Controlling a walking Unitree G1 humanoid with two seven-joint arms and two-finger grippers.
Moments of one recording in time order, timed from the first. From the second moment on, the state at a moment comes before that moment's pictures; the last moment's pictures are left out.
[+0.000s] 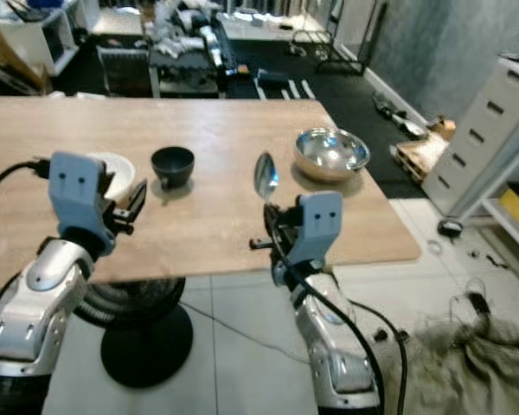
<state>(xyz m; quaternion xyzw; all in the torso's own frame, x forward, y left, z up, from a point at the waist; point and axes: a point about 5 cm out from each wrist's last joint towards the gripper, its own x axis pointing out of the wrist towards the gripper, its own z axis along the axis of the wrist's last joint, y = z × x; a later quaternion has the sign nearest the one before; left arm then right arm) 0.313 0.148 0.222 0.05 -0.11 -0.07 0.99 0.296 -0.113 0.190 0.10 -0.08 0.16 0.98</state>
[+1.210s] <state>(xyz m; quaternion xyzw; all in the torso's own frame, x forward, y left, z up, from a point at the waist) 0.273 0.138 0.174 0.11 0.01 -0.22 0.97 0.311 -0.109 0.128 0.08 0.12 0.02 0.99</state>
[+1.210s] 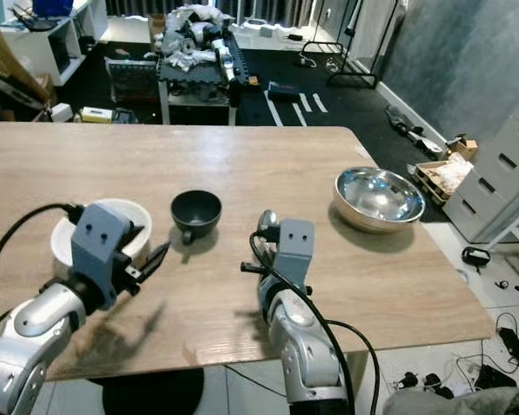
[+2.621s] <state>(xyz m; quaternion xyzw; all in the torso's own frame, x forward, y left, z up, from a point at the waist) 0.276 0.135 0.186 0.09 -0.01 -0.17 0.98 0.317 -0.129 0.174 0.13 -0.05 0.03 0.99</state>
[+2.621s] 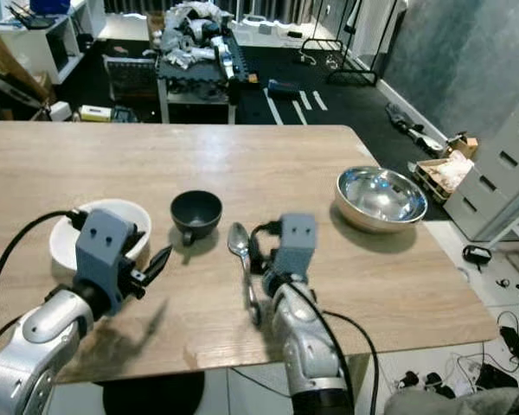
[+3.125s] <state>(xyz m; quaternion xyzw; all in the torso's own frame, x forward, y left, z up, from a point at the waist) 0.290 0.141 0.195 0.07 -0.04 -0.12 0.99 0.303 -0.159 0.208 0.12 -0.15 0.03 0.98</state>
